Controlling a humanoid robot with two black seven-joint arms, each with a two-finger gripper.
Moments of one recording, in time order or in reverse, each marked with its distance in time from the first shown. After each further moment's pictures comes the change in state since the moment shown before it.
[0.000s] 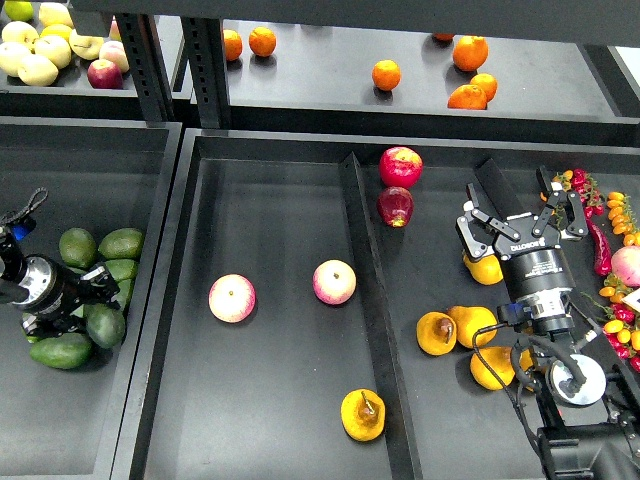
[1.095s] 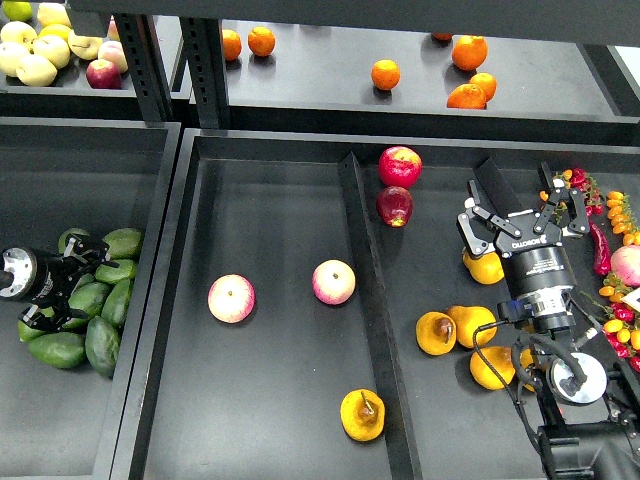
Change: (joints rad) left arm 0.117 -0.012 -0.390 0.095 -0.084 0.000 0.000; right arm 0.002 0.000 -0.001 0.007 0.000 0.007 0.001
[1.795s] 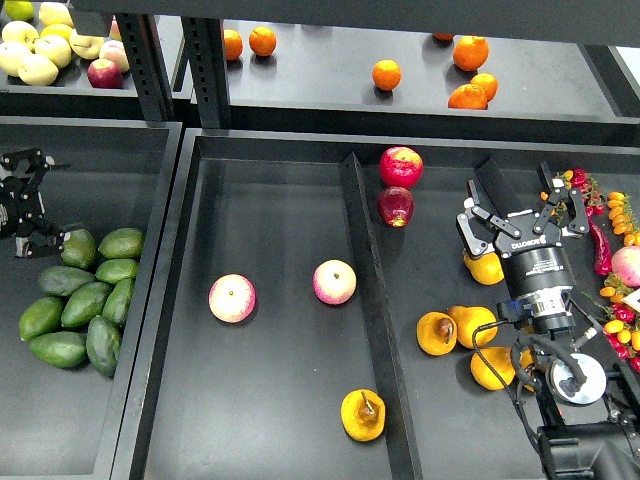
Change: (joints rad) left arm 0.133 0.014 -0.647 -0.076 -0.204 0.000 0.000; right arm 0.000 0.000 0.000 0.002 0.000 0.006 0.000
